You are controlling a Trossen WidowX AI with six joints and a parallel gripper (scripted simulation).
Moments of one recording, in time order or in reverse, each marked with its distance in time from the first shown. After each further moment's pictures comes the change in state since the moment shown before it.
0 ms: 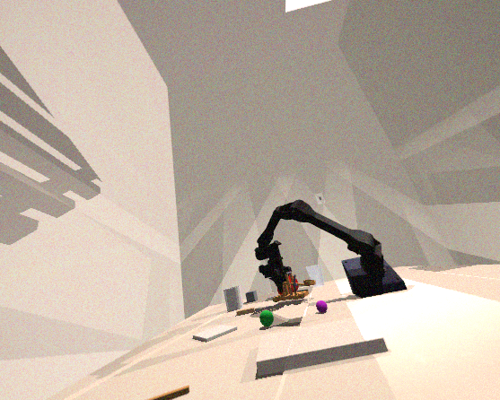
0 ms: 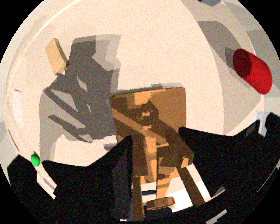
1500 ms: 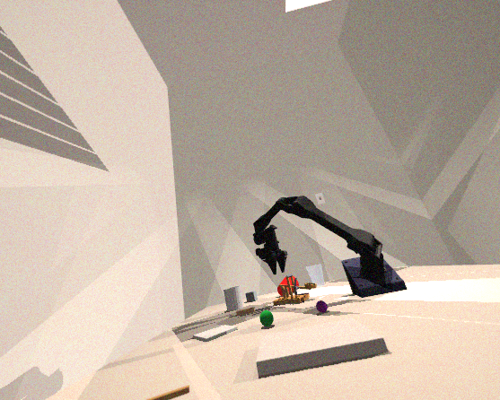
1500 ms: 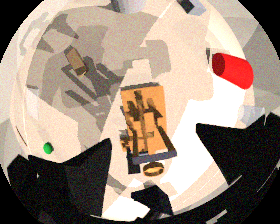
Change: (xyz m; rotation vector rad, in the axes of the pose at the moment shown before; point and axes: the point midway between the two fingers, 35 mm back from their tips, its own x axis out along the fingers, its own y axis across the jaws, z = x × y) arm -0.078 -0.001 -0.001 0.008 -0.004 0.001
